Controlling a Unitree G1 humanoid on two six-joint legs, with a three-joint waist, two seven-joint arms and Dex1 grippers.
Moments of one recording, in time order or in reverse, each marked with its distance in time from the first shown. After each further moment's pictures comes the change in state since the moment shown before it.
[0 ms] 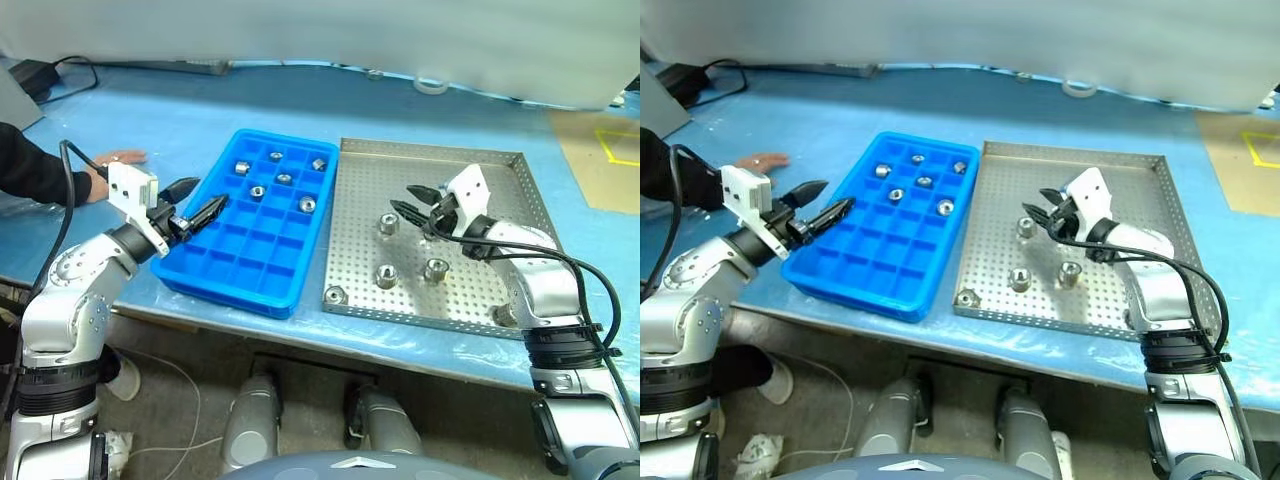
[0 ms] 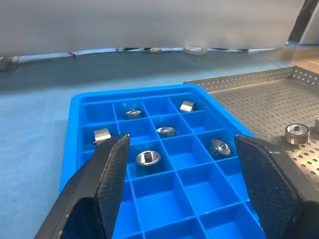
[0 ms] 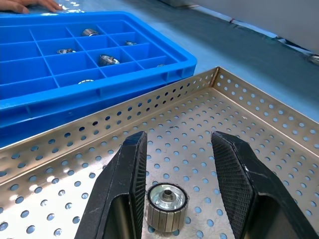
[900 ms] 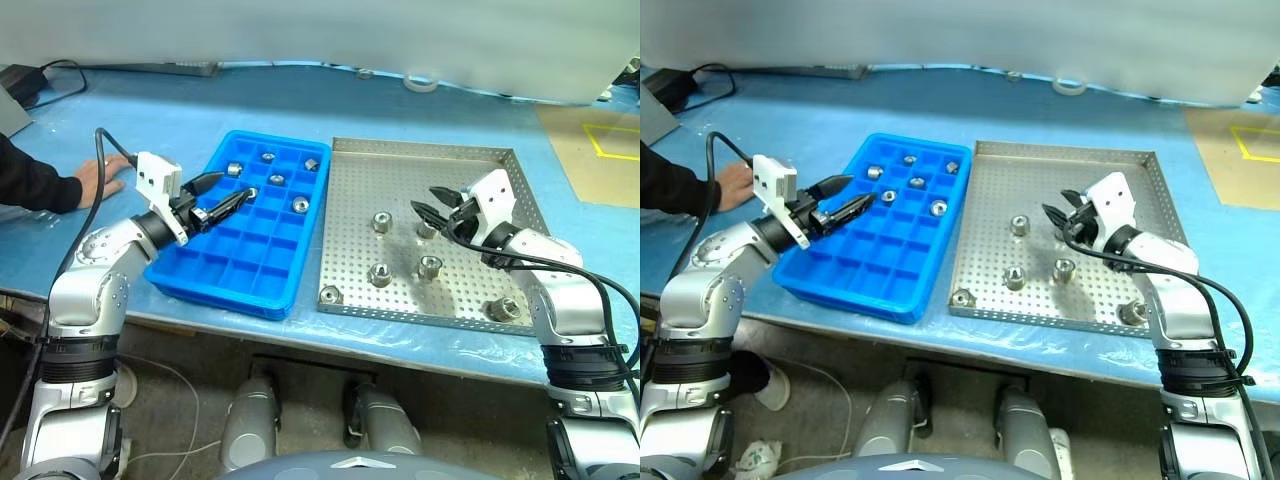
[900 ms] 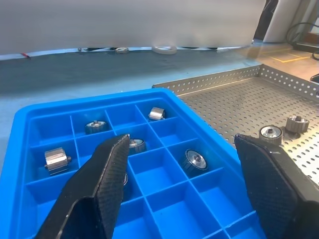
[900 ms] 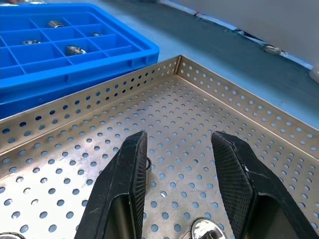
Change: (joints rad) left arm -0.115 -0.026 -0.083 0.140 0.034 -0.029 -0.073; right arm 0.088 -0.033 -0.070 -0.119 0.003 0.051 -0.055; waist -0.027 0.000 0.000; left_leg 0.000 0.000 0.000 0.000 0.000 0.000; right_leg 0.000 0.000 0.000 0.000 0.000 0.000
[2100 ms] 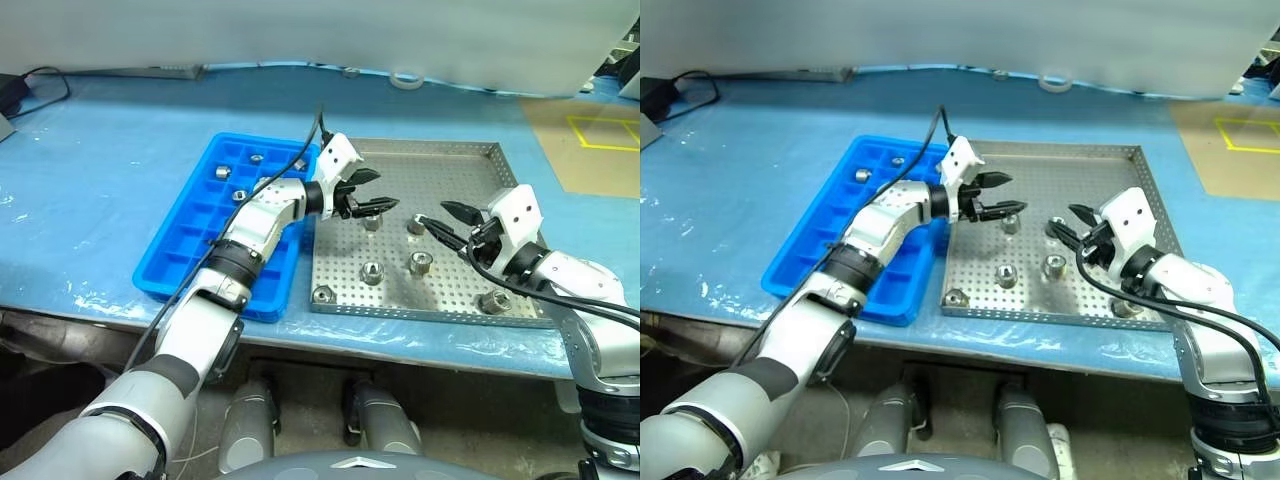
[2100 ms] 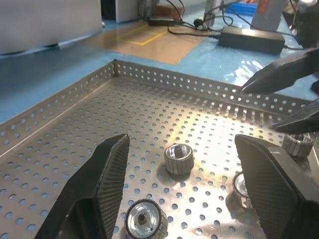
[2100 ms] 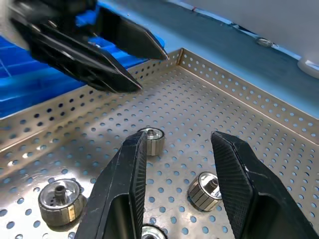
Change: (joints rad) left arm -0.680 -0.480 -0.405 0.910 0.359 -0.364 -0.187; right arm 0.206 -0.071 -0.113 -0.359 0.116 0.191 -0.024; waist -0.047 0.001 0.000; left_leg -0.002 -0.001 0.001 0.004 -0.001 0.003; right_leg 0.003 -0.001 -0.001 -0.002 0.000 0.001
